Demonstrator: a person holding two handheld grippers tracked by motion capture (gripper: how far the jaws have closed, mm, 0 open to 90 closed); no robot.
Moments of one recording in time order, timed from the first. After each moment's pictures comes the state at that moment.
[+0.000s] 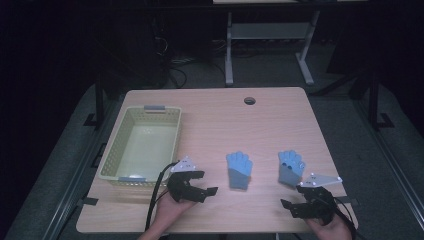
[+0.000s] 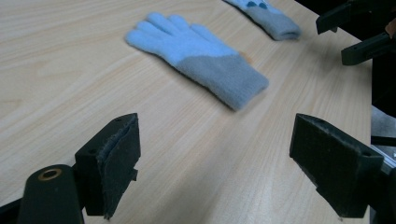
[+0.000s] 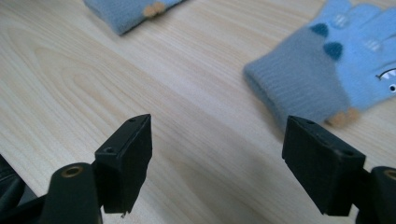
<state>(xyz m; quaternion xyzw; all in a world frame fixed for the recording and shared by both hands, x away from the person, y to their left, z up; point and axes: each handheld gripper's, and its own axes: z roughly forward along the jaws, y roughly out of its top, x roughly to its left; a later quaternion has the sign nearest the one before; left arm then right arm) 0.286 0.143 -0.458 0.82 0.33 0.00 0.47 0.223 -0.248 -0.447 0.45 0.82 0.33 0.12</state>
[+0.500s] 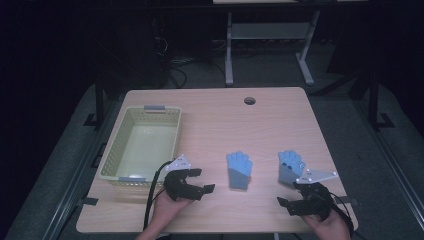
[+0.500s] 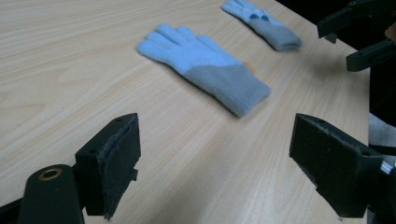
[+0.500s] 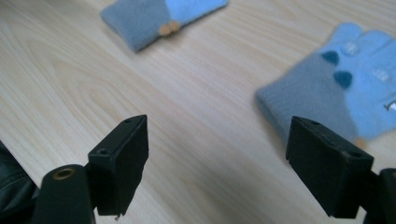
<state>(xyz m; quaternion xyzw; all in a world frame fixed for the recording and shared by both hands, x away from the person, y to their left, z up) 0.287 0.153 -0.452 0.81 0.33 0.01 0.49 0.231 -0.237 -0.435 0.43 0.83 0.33 0.11</state>
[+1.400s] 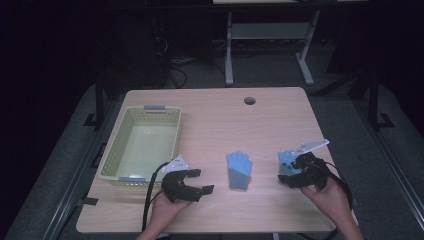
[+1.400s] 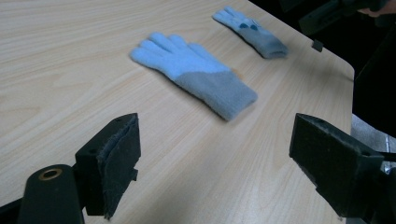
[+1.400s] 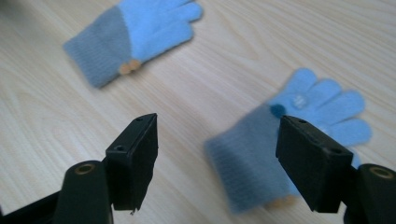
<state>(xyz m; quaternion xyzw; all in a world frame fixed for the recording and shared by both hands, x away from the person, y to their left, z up) 0.281 0.156 -0.448 0.80 0.33 0.01 0.50 0.293 -0.238 -0.405 0.42 0.86 0.28 0.10</state>
